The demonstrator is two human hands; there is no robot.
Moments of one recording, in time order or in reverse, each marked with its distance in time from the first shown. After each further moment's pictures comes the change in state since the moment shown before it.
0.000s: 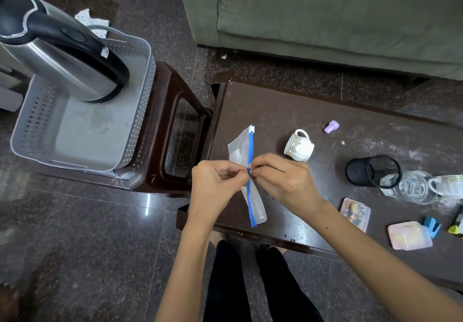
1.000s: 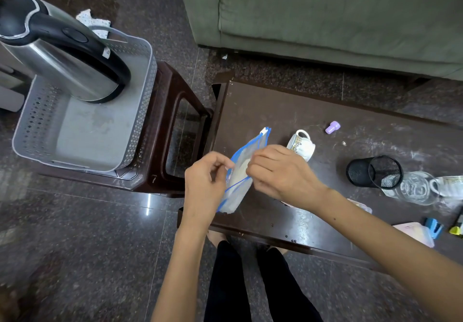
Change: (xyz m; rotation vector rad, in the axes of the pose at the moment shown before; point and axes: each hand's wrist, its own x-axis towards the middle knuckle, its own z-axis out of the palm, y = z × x) left_hand 0.002 -0.008 -0.012 0.161 0.104 0.091; right_hand 0.018 0.009 -0.007 -0.204 -0.283 -0.208
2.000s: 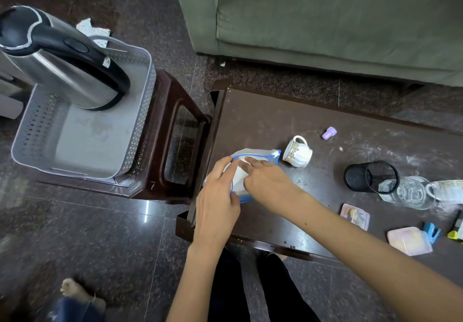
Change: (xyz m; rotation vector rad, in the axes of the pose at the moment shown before) left_hand -0.017 -0.003 0.019 0.454 -0.084 0.160; right_hand 0.033 -0.019 0.013 -0.139 -0.879 0.267
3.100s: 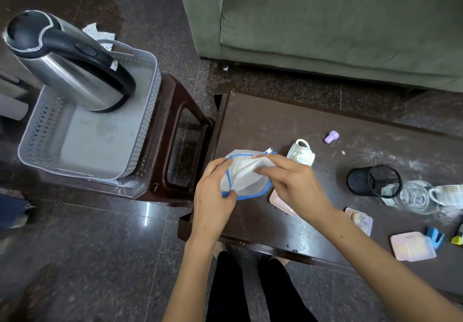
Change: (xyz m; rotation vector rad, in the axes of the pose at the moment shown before) left_hand 0.013 -0.020 0.000 -0.227 0.077 -0.042; right_hand -0.033 0.023 0.025 0.617 0.819 0.021
